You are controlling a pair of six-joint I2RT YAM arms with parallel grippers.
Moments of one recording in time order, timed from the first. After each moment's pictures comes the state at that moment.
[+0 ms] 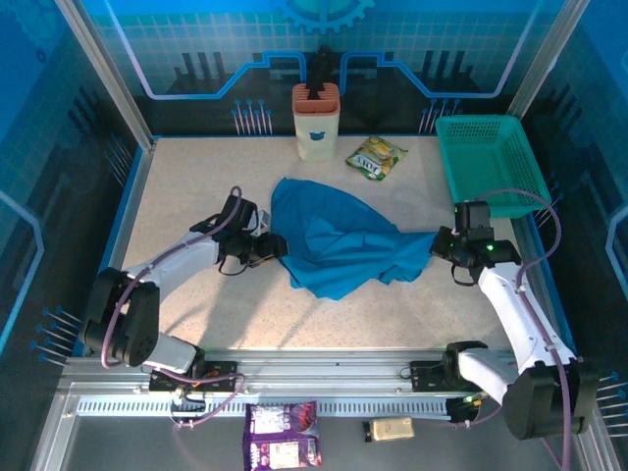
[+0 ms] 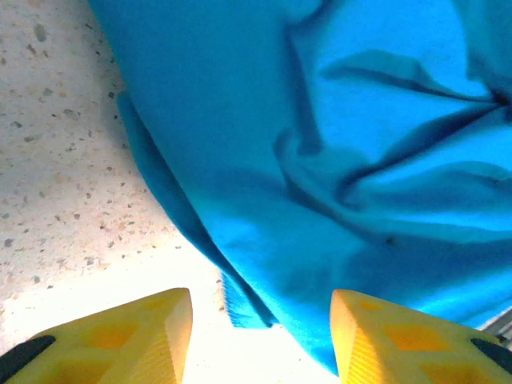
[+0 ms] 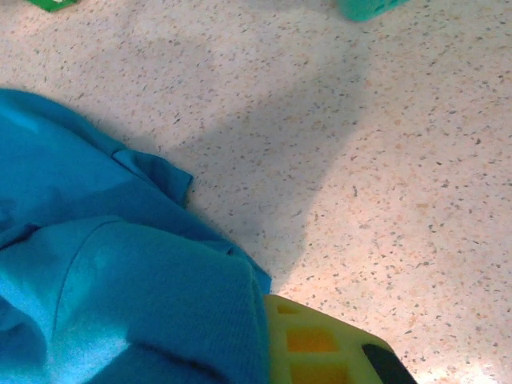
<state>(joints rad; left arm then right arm) -0.33 1.47 0.87 -0.47 0.40 -0.62 0.04 1.03 0.82 -0.74 0.06 0.46</state>
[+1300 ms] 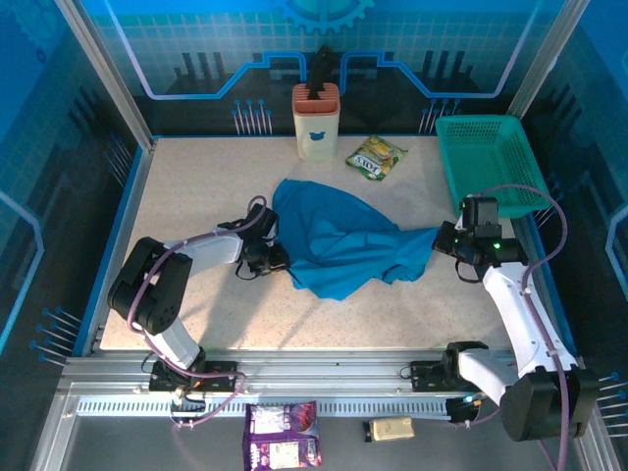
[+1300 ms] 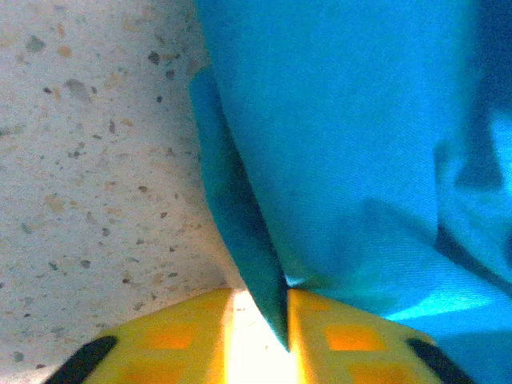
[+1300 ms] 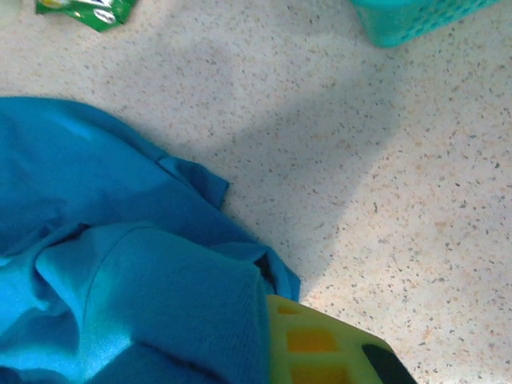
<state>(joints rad) -0.41 1.67 0.89 -0.44 0.26 -0.67 0.02 1.02 0.88 -0.75 -0.01 0.42</state>
